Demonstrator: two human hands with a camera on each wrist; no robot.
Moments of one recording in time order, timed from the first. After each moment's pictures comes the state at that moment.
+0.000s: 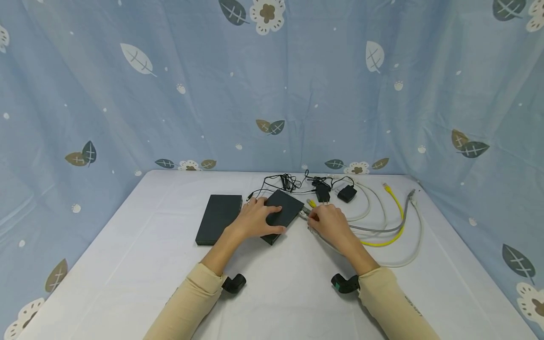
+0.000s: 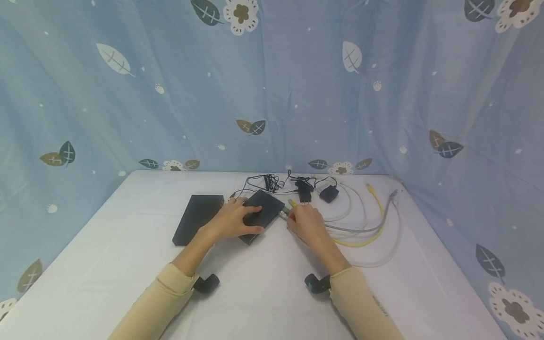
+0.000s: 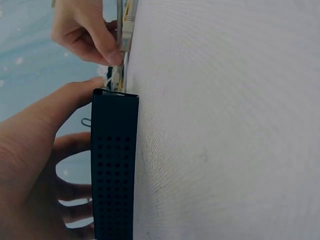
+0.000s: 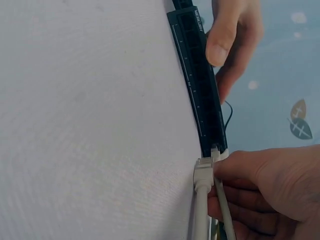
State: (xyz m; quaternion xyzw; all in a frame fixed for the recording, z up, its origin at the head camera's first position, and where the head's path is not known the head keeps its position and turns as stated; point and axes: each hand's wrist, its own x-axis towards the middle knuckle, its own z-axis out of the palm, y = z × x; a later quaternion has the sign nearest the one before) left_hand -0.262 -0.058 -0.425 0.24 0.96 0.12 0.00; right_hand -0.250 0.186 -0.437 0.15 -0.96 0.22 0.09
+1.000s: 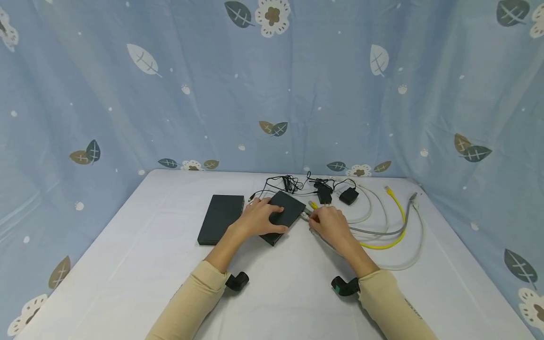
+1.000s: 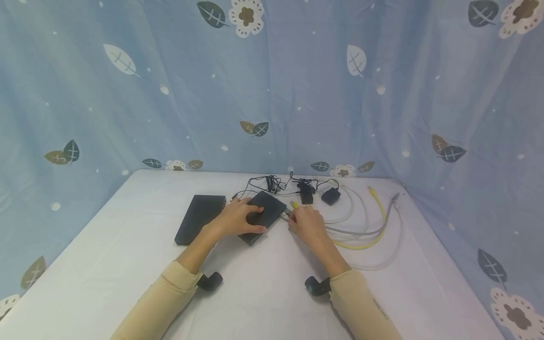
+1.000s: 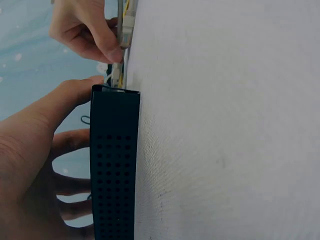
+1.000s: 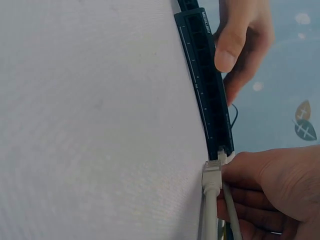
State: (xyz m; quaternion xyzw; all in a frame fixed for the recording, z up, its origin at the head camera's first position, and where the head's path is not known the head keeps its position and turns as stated) left_hand -0.269 -0.057 -0.425 0.24 0.96 0.14 0.02; right_hand -0.254 0.183 -0.442 0.15 -0.96 0.20 0.12
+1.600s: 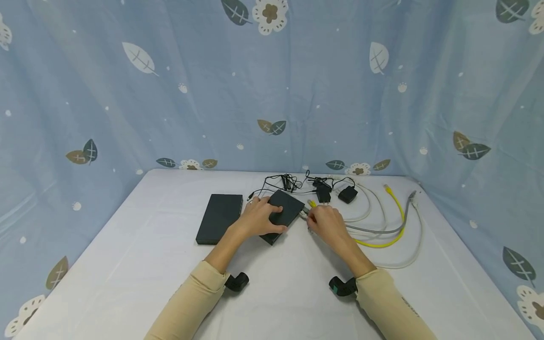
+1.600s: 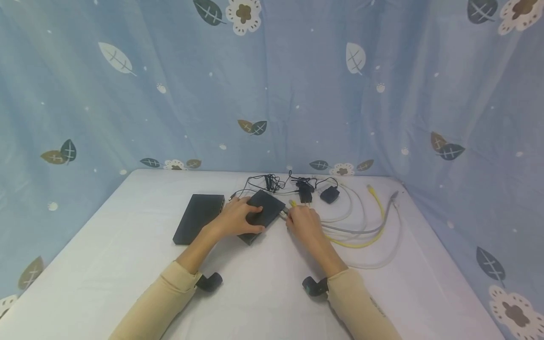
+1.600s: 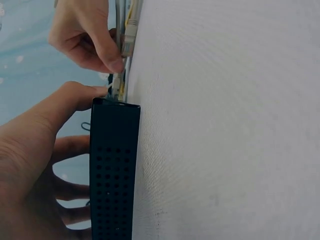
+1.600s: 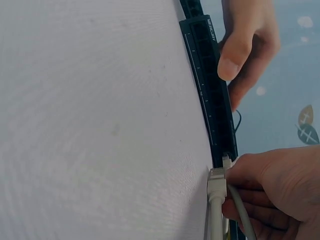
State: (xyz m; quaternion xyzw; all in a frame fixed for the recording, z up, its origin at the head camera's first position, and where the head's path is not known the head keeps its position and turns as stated) left_hand -0.269 -0.052 -0.426 0.24 0.96 0.13 0.00; right_hand -0.255 0.181 -0.446 0.18 -0.95 0.18 0.16
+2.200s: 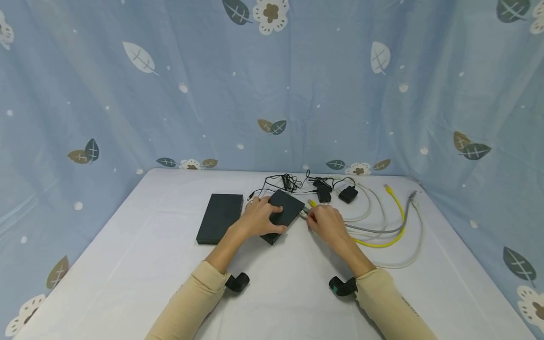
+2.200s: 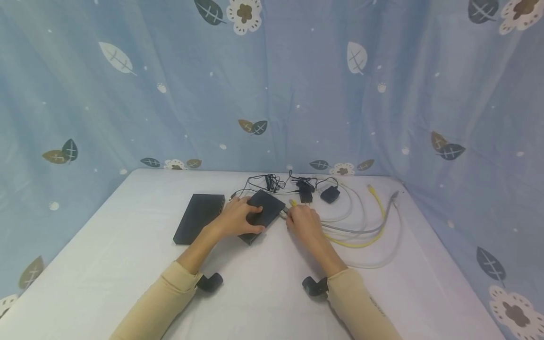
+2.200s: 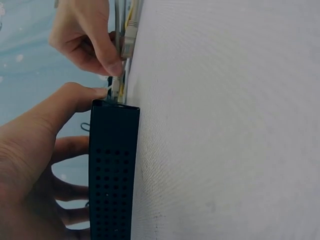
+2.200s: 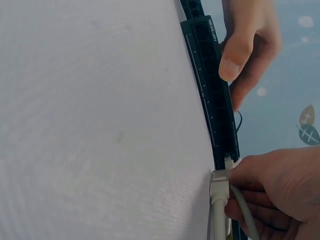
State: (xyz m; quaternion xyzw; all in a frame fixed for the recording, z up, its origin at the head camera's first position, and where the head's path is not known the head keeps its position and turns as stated) left_hand -0.266 -0.052 -0.425 0.24 0.96 0.13 0.00; right_hand -0.254 0.179 -0.444 0.17 -0.95 0.19 0.16
